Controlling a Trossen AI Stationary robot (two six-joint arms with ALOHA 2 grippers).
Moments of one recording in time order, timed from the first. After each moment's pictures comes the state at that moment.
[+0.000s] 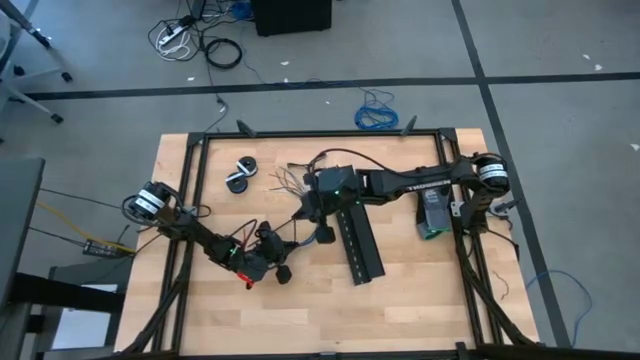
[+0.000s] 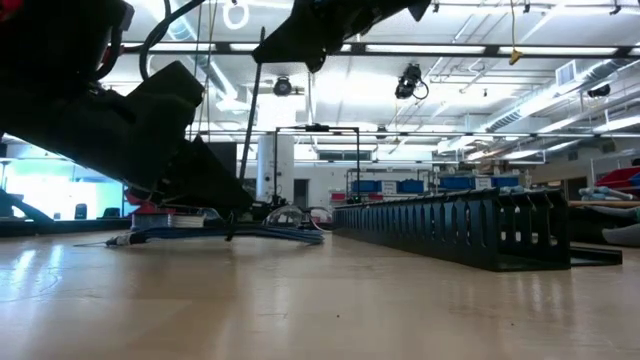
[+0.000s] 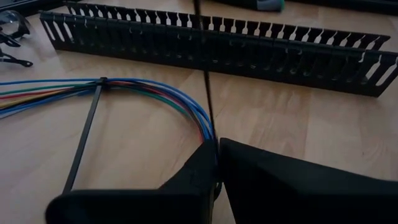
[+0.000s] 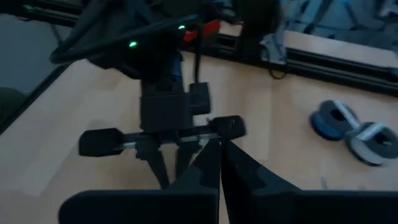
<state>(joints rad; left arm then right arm) -0.50 1.79 0.49 0.72 -0.82 -0.53 0.00 1.79 1.42 -0.10 -0.12 -0.19</state>
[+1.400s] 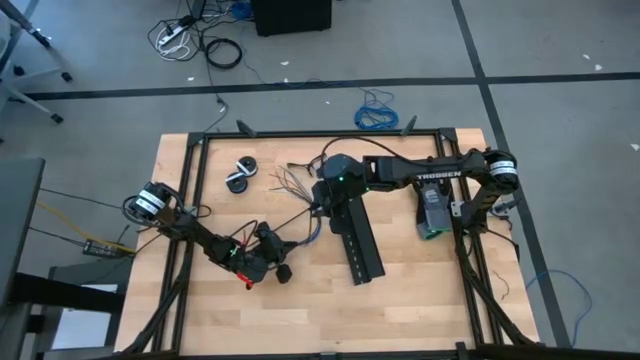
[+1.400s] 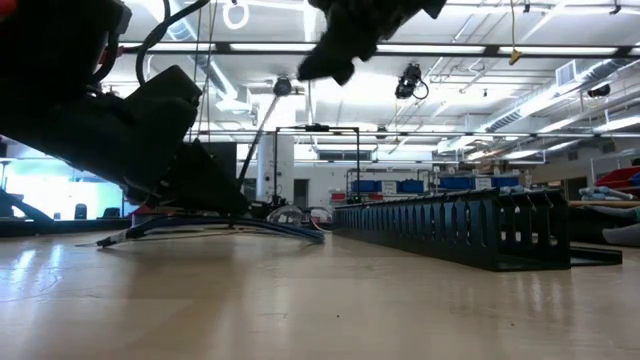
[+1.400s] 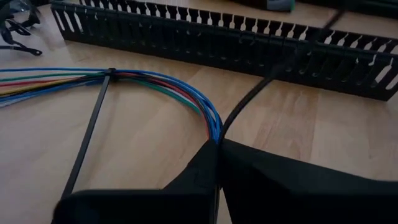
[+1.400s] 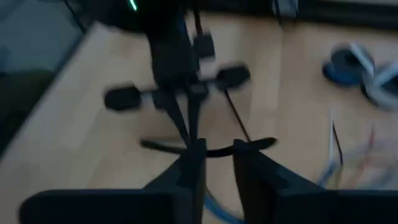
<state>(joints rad) -0.50 1.79 0.49 0.71 -0.85 -0.59 -0.07 1.71 1.43 -0.38 -0.23 -0.16</state>
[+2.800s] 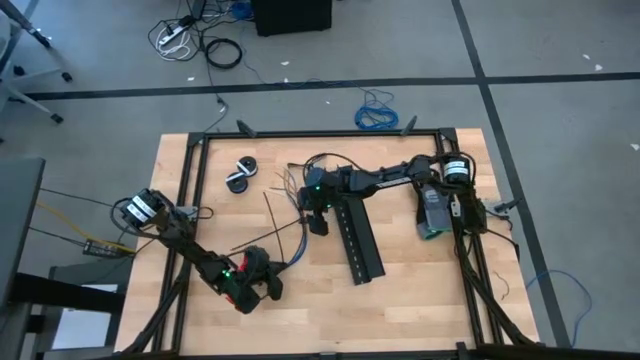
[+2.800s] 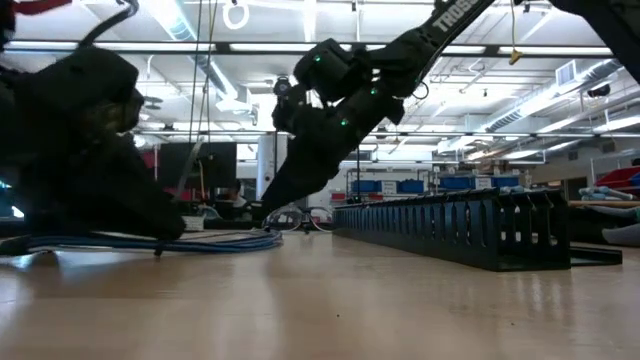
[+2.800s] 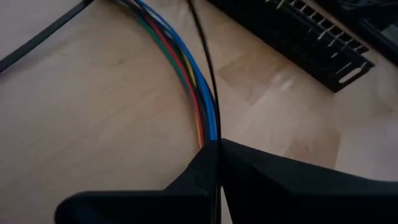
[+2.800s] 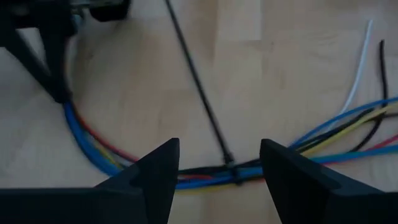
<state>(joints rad) -0.73 1.78 0.60 0.24 -0.89 -1.37 -0.15 2.06 1.35 -0.02 -0.26 -0.07</state>
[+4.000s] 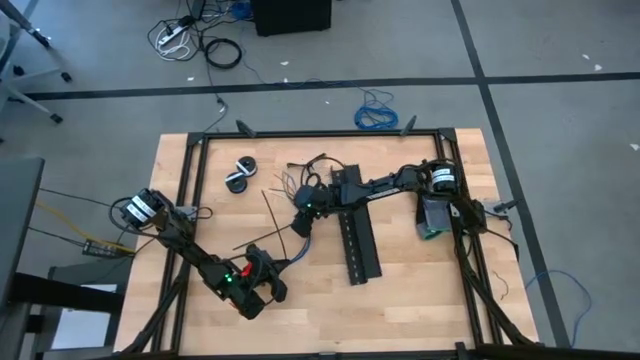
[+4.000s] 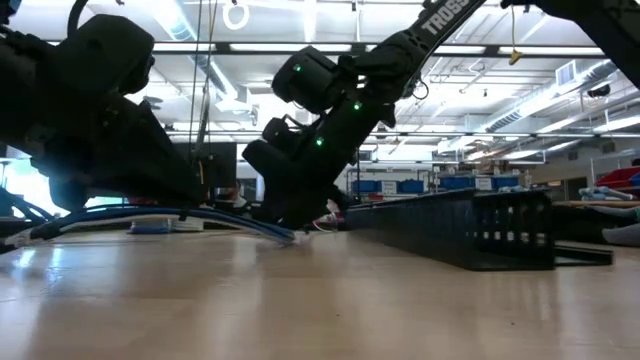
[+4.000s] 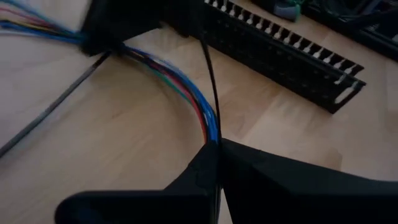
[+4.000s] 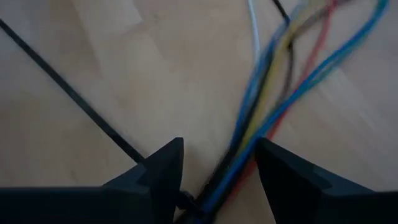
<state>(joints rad) -0.72 1.78 0.71 0.11 -1.02 -1.24 -0.06 2.17 1.43 -0.10 0.14 0.45</state>
